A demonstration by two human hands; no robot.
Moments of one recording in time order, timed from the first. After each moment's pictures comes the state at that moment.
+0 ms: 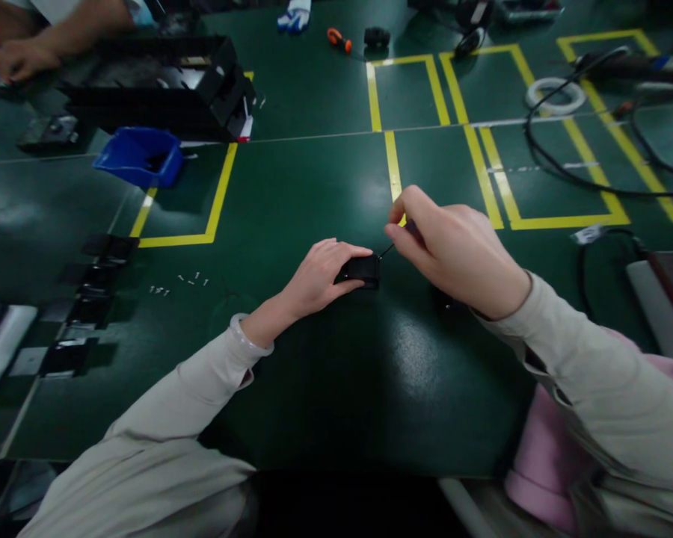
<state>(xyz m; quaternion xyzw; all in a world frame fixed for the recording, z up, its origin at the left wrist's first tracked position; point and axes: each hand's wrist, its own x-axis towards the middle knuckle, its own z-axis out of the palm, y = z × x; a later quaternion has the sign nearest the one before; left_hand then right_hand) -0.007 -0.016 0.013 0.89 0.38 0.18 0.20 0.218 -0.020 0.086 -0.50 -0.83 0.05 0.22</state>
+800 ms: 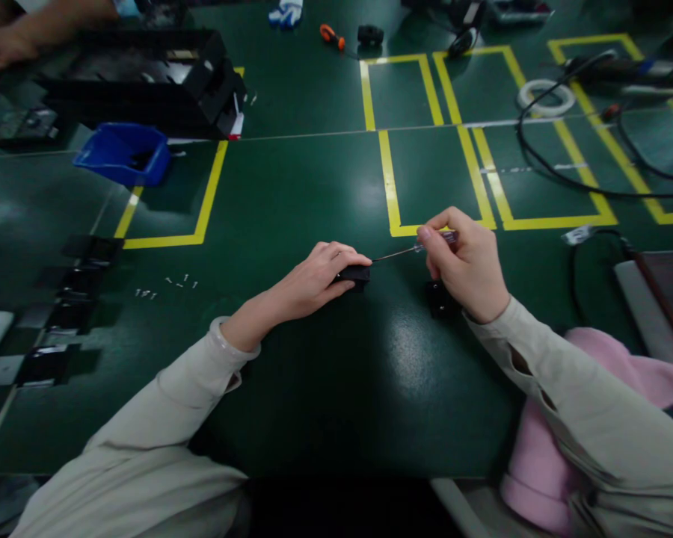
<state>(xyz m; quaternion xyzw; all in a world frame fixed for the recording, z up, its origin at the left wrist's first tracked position) -0.011 -0.013 0.021 0.90 0.32 0.13 0.25 0.246 -0.024 0.038 -0.53 -0.68 0.27 0.43</state>
